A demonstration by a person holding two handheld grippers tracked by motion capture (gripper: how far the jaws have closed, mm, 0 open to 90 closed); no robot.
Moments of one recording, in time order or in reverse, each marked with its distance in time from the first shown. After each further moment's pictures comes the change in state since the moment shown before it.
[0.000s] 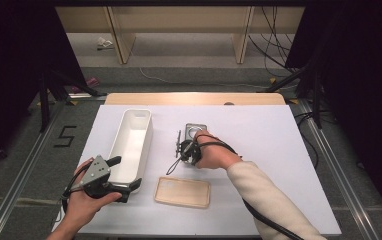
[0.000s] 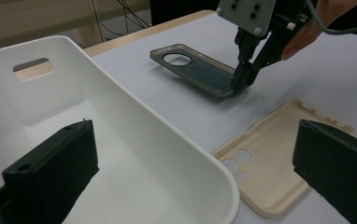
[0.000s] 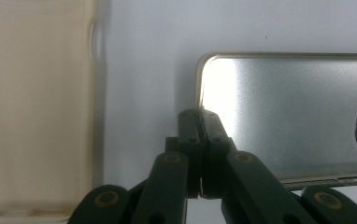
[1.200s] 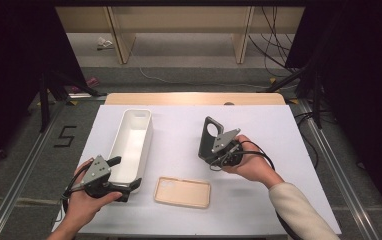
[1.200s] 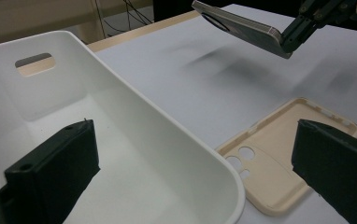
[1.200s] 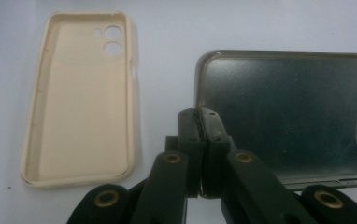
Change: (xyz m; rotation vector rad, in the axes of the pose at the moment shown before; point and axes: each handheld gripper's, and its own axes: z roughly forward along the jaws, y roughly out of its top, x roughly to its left) left arm 0.001 -0.001 0.001 0.014 0.010 -0.004; right arm 0.025 -0.105 -0.037 -0.539 -0.020 0.215
